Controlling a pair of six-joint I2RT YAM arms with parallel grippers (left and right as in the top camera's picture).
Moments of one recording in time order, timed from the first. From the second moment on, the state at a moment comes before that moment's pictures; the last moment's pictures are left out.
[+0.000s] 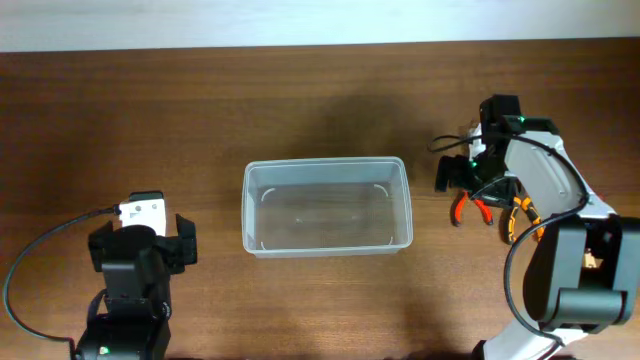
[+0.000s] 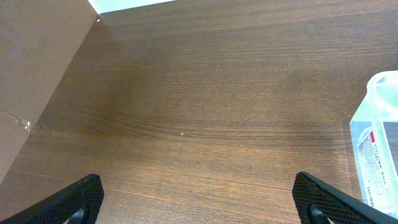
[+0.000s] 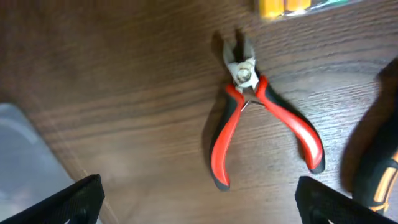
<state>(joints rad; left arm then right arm) -0.04 0.66 0.72 -0.67 -0.35 0.09 -0.08 1.86 1.33 -1.01 -0.09 0.22</state>
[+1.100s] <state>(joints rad) -0.04 0.66 0.72 -0.67 -0.35 0.09 -0.04 1.95 1.33 -1.03 -0.07 0.25</state>
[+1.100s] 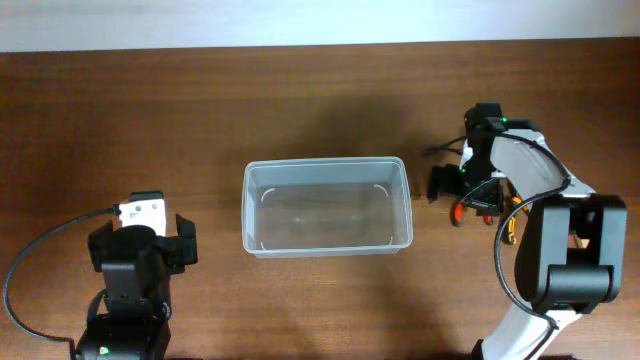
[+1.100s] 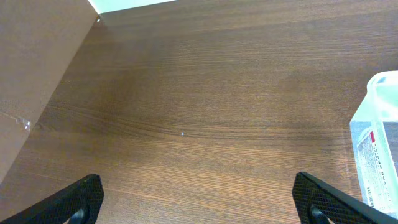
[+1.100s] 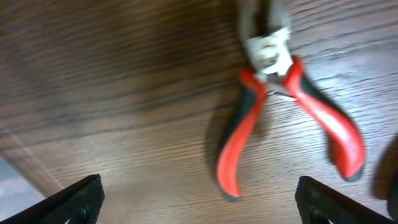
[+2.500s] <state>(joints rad) -0.04 0.66 0.72 -0.67 -0.35 0.09 0.05 1.95 1.33 -1.01 -0.01 0.25</state>
